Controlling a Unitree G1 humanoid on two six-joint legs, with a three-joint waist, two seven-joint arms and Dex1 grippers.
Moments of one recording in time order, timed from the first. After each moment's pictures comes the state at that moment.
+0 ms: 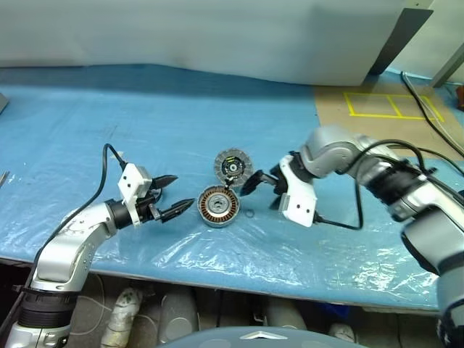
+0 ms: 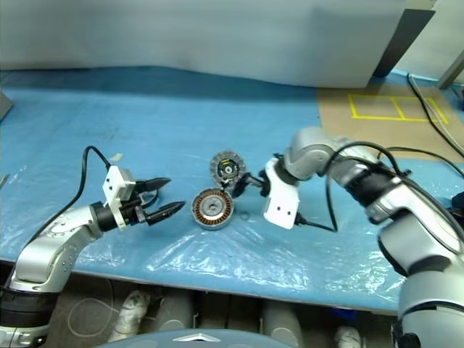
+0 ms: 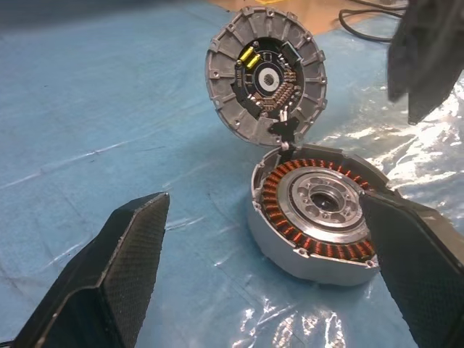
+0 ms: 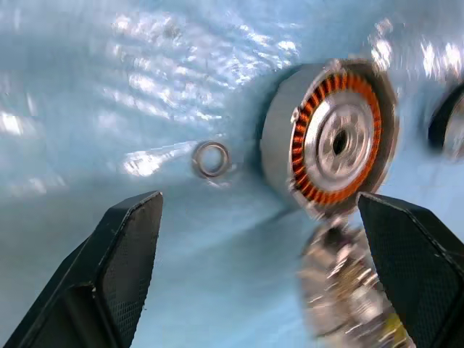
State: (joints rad) left arm -0.06 0.59 0.09 -0.26 -0.49 0.40 -0.89; right arm -0.87 -0.86 0.68 0.20 -0.05 -0.66 1.28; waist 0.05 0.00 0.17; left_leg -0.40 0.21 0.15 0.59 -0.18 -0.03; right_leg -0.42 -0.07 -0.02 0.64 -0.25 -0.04
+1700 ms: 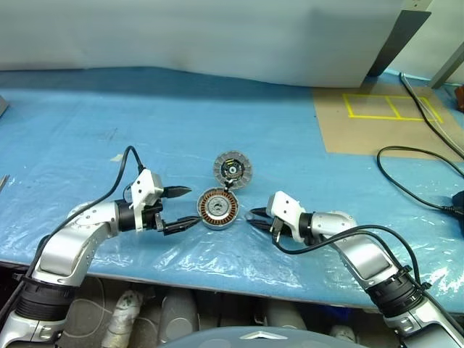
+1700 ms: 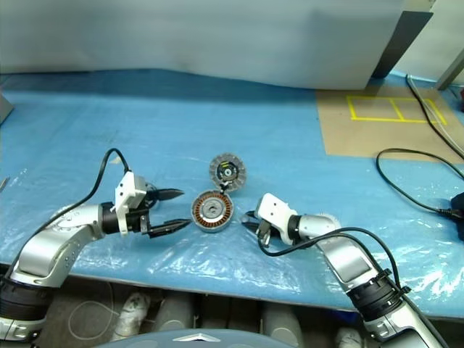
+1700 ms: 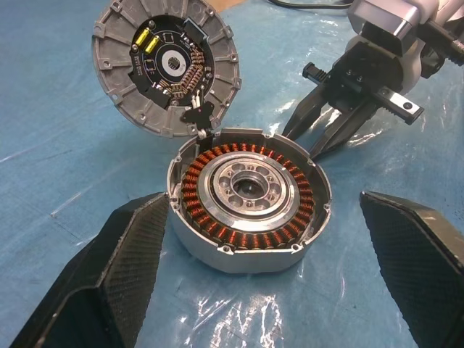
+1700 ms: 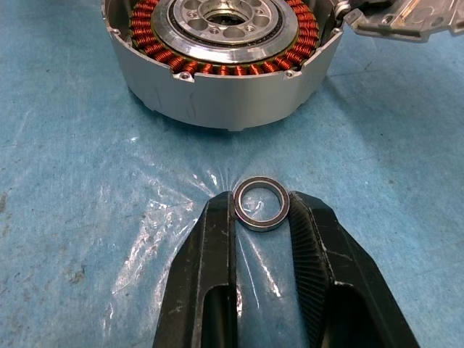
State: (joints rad) left arm -0.10 0.66 0.00 -0.24 -0.49 0.40 -1.04; right arm -0.18 -0.60 0.37 -0.15 0.11 0.28 0.80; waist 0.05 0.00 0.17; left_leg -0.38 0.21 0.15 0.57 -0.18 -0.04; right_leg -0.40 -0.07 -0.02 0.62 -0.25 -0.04
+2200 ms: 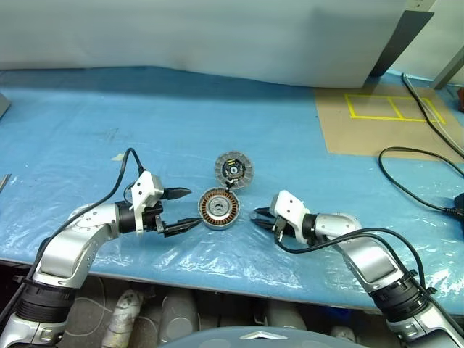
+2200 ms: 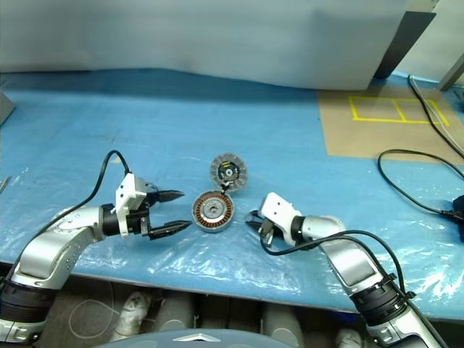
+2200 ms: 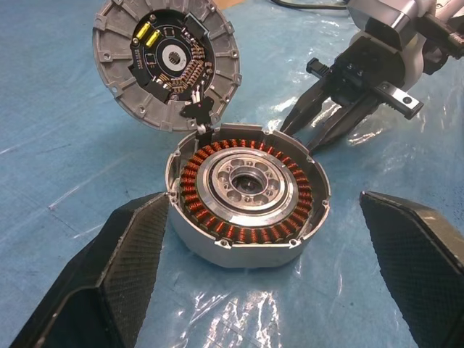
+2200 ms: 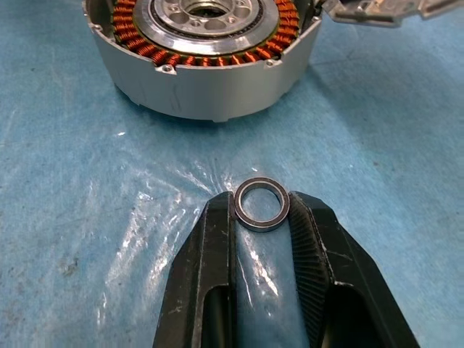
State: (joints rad) left arm -0.10 0.65 0.00 -0.24 -0.49 0.40 -1.04; right arm -0.16 -0.60 0.32 -0.21 0.12 0.36 0.78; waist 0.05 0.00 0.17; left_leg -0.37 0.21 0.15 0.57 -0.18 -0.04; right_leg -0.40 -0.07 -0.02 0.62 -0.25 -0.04
